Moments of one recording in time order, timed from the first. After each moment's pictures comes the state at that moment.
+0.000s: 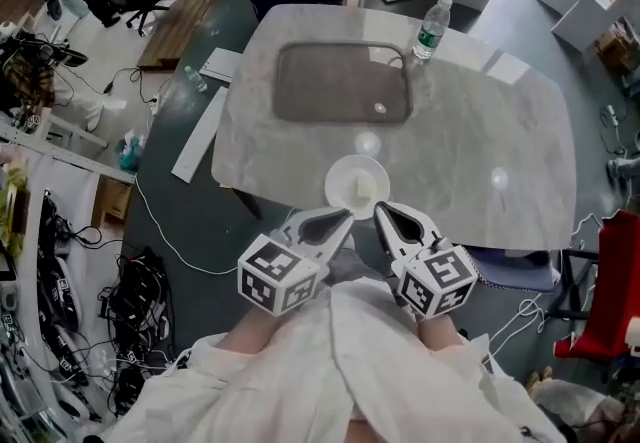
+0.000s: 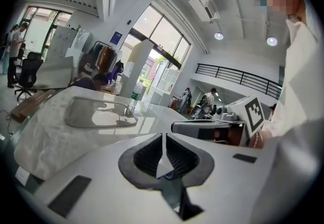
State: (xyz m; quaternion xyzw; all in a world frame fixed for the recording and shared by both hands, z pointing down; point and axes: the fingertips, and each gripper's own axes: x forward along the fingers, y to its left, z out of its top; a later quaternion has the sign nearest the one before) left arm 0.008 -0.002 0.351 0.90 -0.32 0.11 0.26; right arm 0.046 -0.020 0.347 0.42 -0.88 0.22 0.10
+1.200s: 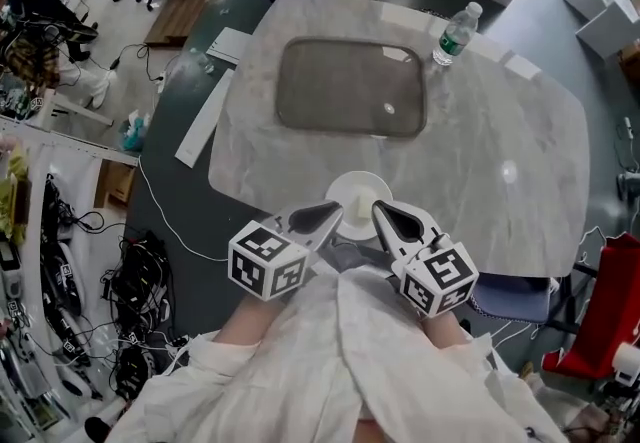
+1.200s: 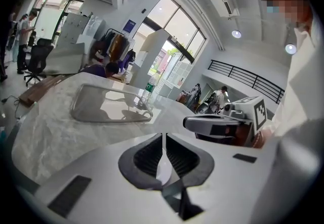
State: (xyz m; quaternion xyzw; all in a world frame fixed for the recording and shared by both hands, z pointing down) left arm -0.013 -0.079 0.387 0.87 -0.34 0.15 0.33; right arm 0.036 -0.090 0.366 0.35 -0.90 0.23 0.13
